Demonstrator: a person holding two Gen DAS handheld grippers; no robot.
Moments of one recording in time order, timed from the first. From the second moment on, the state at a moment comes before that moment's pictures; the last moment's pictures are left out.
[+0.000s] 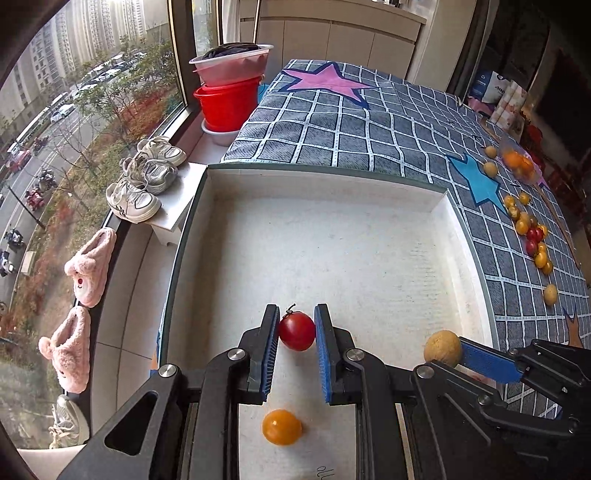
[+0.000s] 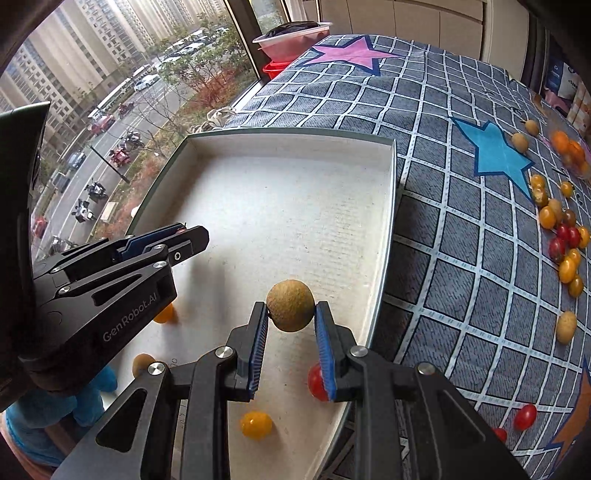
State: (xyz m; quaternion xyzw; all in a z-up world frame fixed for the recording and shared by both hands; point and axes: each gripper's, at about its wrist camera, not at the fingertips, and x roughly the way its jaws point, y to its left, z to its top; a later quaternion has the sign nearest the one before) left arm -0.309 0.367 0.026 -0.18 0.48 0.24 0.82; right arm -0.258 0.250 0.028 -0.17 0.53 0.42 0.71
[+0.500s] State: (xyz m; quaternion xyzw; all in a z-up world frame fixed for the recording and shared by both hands) left arm -0.302 0.363 0.026 -0.16 0.49 0.25 0.82; right arm -0.281 0.253 0.027 -0.21 0.50 0.44 0.71
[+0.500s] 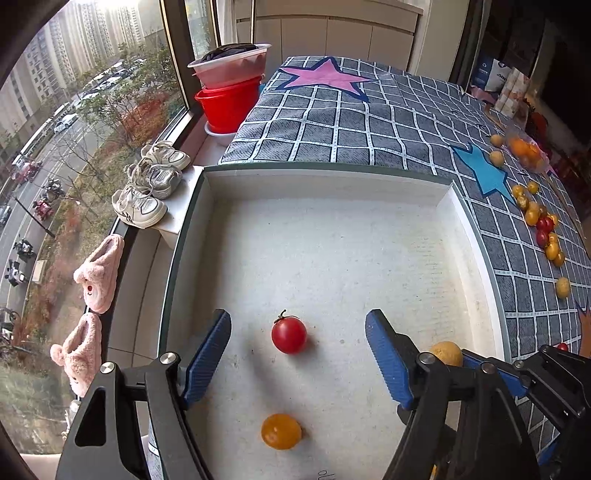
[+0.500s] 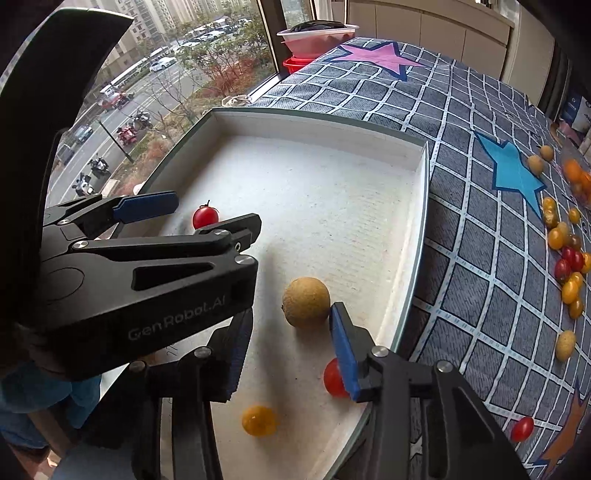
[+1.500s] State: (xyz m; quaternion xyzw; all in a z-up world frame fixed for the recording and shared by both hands) left arm -0.291 0.242 0.085 -0.09 0.46 0.16 0.87; right arm -0.205 0.057 0.058 -0.09 0.52 0.31 0.79
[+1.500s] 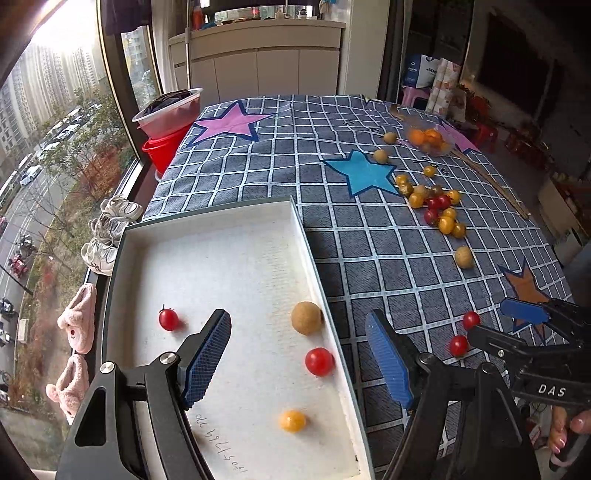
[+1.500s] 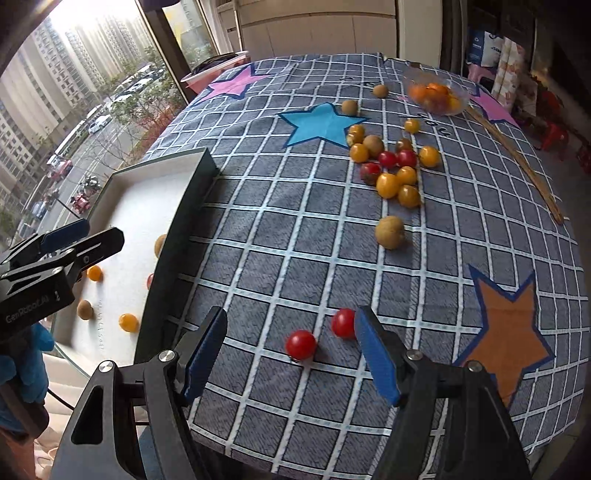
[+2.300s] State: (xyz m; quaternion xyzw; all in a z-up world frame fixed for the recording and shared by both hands) left arm -0.251 0.120 0.022 -0.07 0.50 0.08 0.86; right arm -0.146 0.028 0.028 -0.05 0.52 0.28 0.81
